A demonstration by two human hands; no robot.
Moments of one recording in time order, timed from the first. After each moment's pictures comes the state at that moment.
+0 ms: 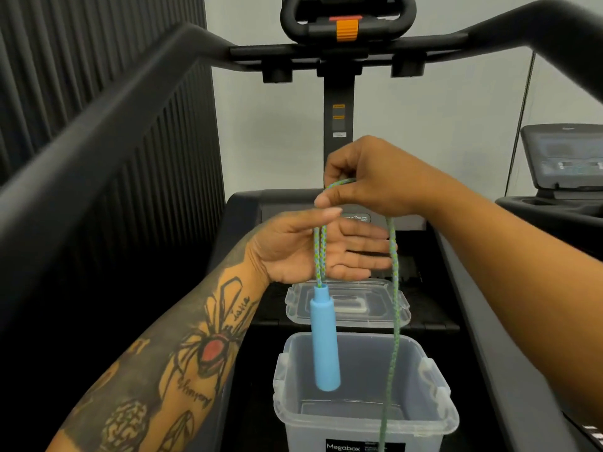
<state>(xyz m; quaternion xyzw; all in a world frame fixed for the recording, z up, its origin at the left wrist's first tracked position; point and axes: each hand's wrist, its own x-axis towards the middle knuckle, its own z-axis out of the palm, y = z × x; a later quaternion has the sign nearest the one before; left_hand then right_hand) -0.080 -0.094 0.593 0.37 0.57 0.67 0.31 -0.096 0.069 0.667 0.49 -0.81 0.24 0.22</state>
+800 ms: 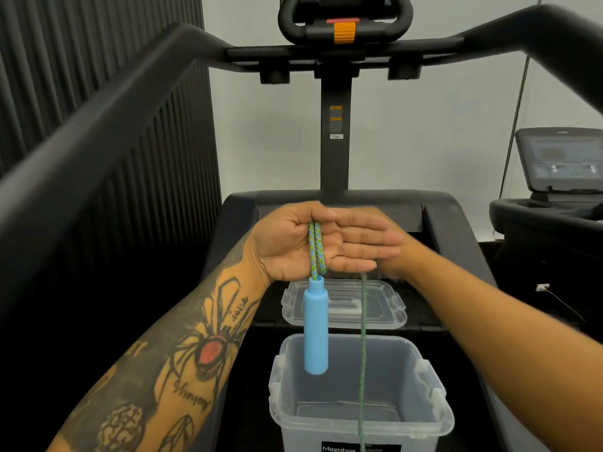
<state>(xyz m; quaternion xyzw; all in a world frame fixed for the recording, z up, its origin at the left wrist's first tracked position) -0.083 -0.088 0.596 0.37 0.53 0.70 0.30 -0.133 0.070 0.586 0.44 -0.78 0.45 -0.02</state>
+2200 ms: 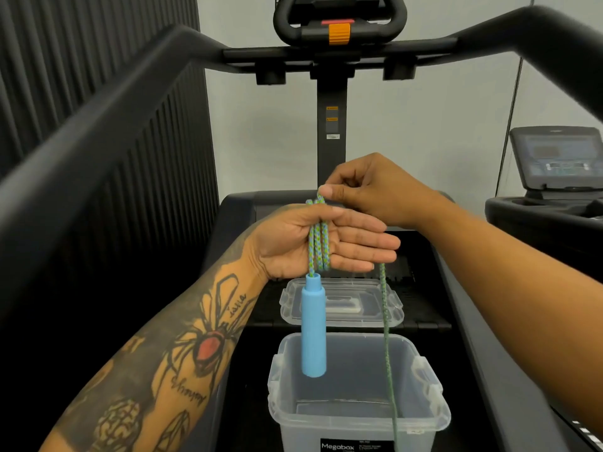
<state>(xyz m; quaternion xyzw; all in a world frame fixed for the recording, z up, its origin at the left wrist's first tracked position) -0.081 -0.085 0.601 0.36 0.56 0.69 0.28 -0.125 0.076 0.646 0.49 -0.77 0.38 0.17</state>
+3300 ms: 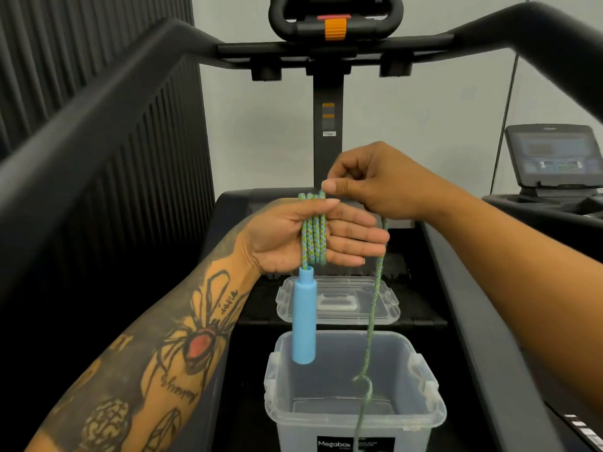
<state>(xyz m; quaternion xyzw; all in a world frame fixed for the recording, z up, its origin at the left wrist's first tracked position) -0.081 -0.088 0.603 0.36 0.58 0.69 0.25 -0.117 0.086 0.655 0.48 -0.79 0.35 0.19</state>
